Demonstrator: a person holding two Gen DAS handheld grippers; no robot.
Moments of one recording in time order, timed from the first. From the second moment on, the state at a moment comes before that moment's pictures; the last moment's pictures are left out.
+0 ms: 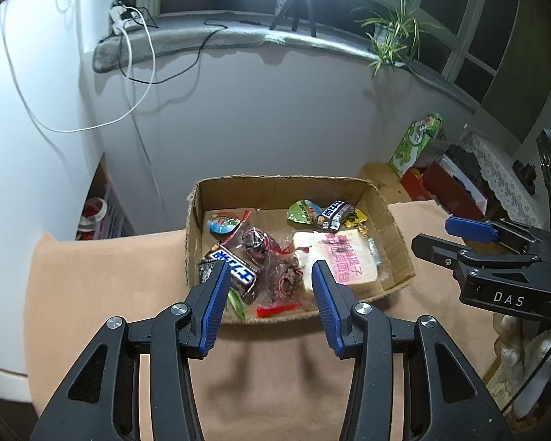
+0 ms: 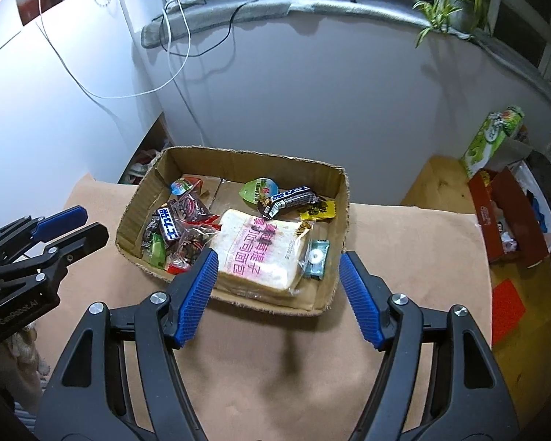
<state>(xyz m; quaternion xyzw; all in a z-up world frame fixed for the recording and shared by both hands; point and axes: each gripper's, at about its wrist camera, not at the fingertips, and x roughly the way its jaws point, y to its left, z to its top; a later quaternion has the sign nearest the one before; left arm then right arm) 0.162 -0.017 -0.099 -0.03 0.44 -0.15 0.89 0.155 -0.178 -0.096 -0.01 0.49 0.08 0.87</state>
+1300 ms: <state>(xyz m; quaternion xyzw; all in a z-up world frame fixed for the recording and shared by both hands) 0.085 -0.001 -0.037 -0.04 0.37 -0.07 0.92 0.092 -0.183 -0.033 -0.03 0.41 0.03 0.91</state>
